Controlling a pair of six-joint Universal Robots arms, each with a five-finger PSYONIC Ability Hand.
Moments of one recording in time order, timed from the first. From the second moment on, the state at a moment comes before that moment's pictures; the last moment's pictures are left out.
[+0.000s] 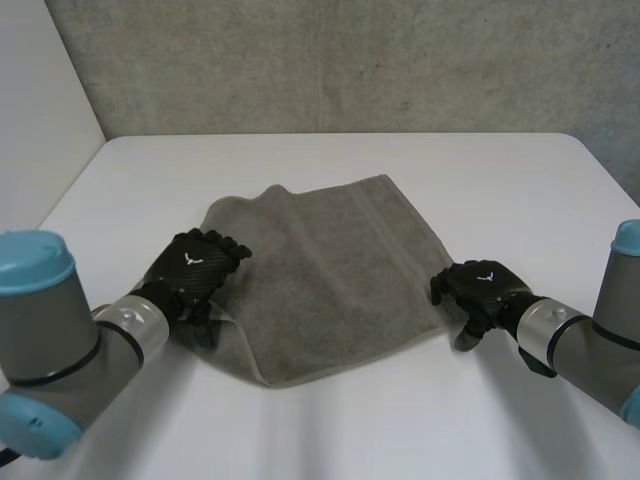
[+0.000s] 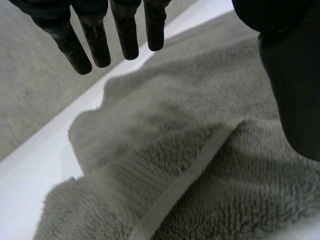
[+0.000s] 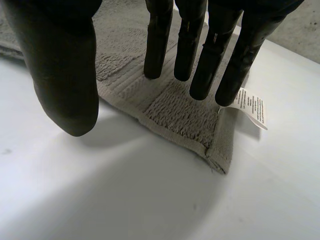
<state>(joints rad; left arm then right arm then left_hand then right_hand) 4.40 -1.95 -1.79 3.40 -1.31 3.60 1.75 -1.07 1.71 -0.11 1.13 2.75 0.29 0.28 0.27 0.28 0.09 0.58 0.60 0.59 0.59 0.39</state>
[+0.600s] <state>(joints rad) 4.41 -2.07 -1.63 3.32 -1.32 3.61 1.76 -1.03 1.67 -0.16 1.14 2.81 0.29 0.28 0.28 0.29 0.09 0.40 0.40 0.40 0.39 0.19</state>
